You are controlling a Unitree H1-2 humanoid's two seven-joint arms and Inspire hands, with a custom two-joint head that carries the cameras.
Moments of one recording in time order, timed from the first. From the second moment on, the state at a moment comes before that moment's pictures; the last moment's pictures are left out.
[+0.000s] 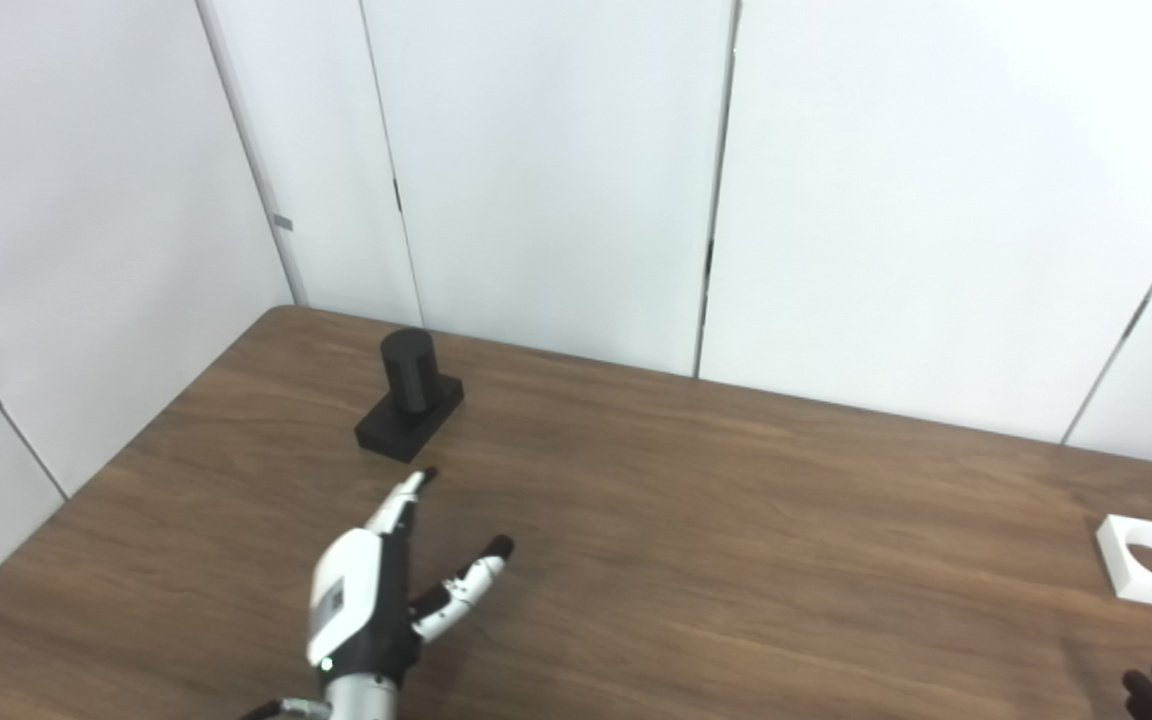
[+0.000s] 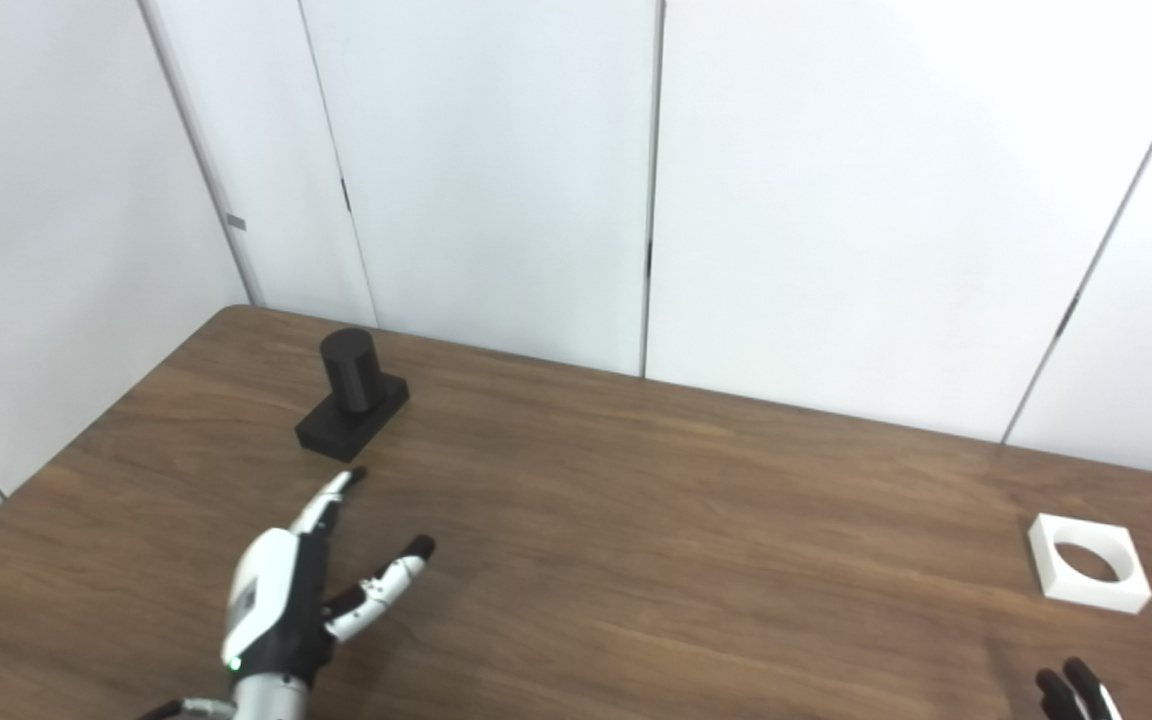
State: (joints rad) left arm 0.18 0.03 0.10 -0.35 0.79 0.31 0.18; right arm 0.28 -0.15 -0.11 -0.28 0.18 0.03 0.08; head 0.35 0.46
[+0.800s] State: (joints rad) left arm -0.04 0.22 0.17 -0.10 1.11 0.47 0.06; right arm 0.29 -0.15 -0.11 -0.28 0.19 0.04 0.07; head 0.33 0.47
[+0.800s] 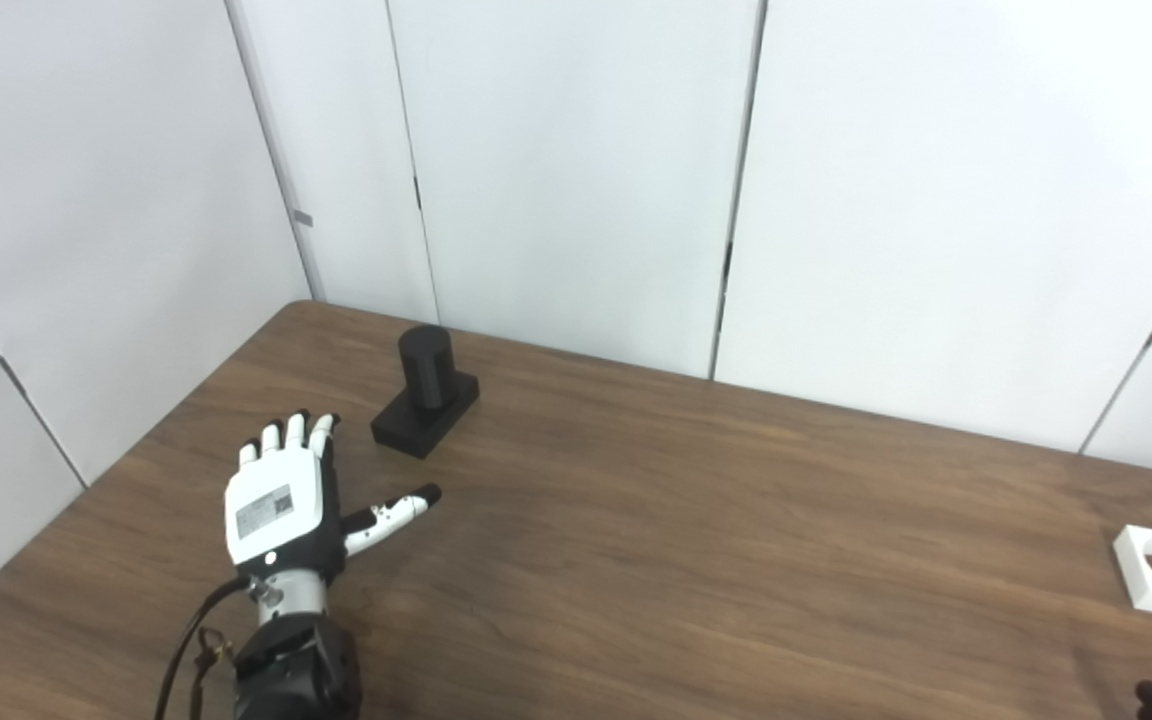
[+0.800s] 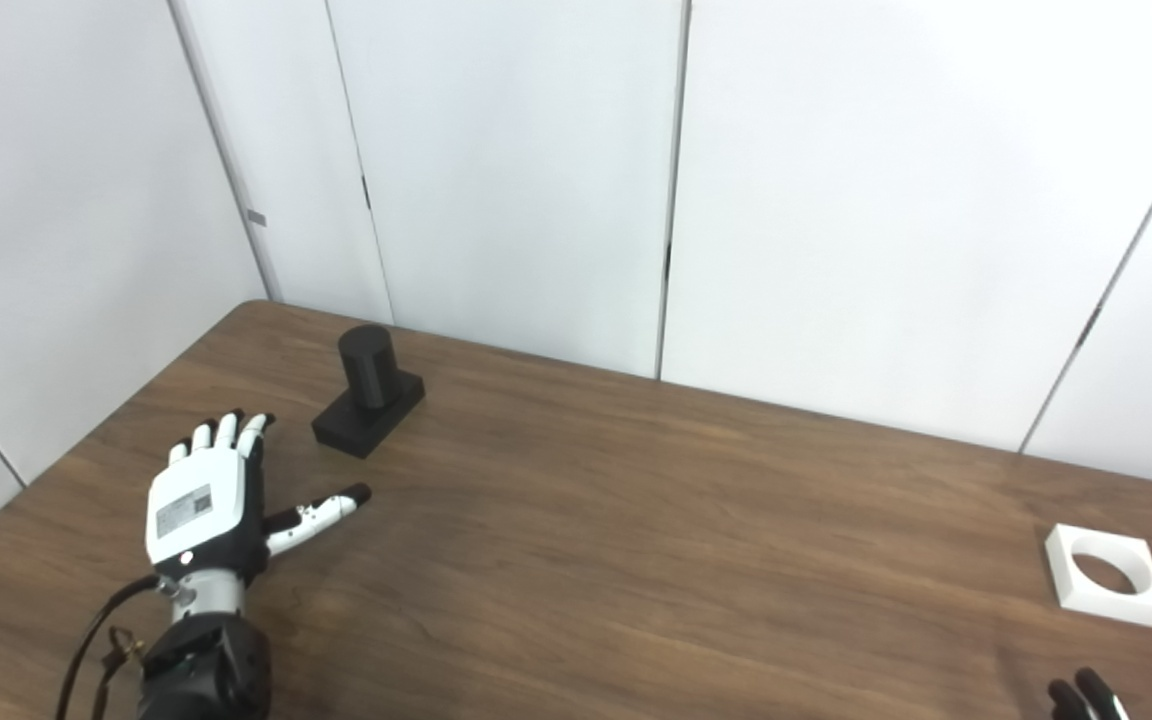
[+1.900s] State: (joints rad) left arm -0.30 0.31 0.05 0.32 1.00 0.47 0.18; right arm 0.30 -0.15 -0.08 -0.30 0.17 0.03 0.07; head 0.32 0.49
